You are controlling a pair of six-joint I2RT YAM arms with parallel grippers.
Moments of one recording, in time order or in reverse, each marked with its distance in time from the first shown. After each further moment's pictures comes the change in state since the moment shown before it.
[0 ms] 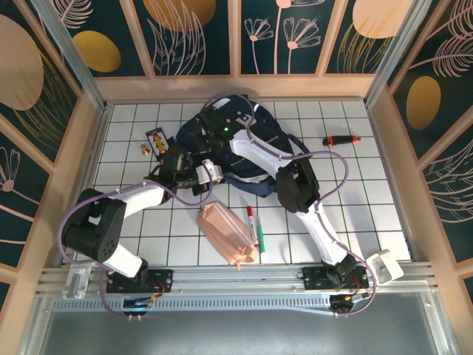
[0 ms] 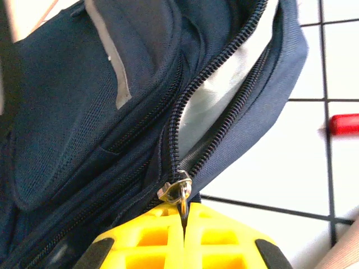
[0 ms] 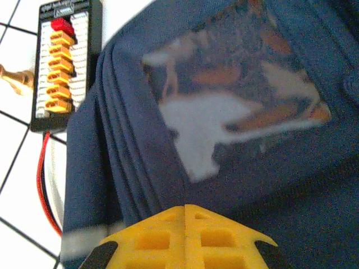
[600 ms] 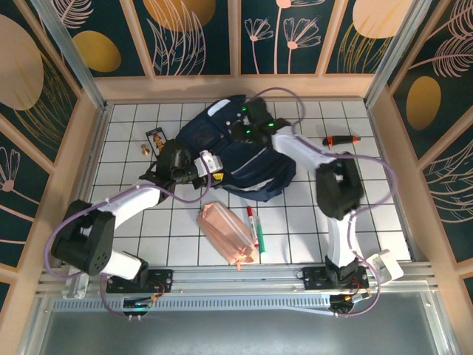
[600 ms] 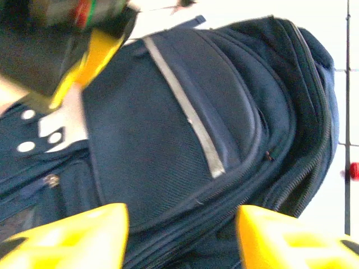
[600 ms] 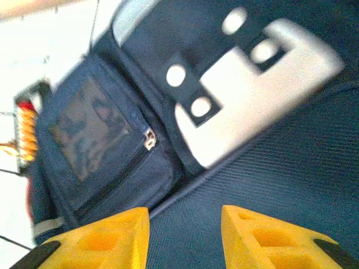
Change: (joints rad) left arm -0.010 -0.129 0.044 -0.032 -0.106 -0.120; right arm -0.221 -0.478 -0.575 0.198 -0.068 0.151
